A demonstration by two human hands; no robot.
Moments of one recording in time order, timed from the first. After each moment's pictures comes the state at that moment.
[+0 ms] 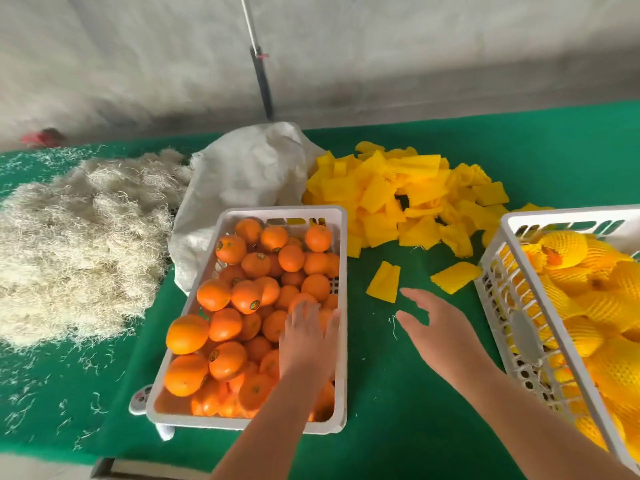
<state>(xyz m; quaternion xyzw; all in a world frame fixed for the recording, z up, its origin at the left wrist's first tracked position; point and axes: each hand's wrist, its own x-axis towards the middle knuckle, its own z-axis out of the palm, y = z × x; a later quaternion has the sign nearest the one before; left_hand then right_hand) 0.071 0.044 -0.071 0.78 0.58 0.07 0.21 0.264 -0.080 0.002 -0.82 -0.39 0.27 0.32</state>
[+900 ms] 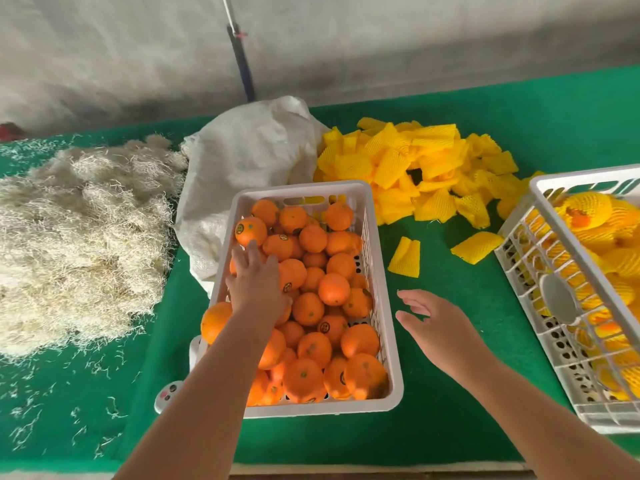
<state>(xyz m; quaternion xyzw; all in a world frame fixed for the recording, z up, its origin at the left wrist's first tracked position) -0.029 0.174 -0.019 0.84 0.53 -0.10 0.02 0.170 -0.055 -0.029 -0.83 -0.36 0.31 0.29</state>
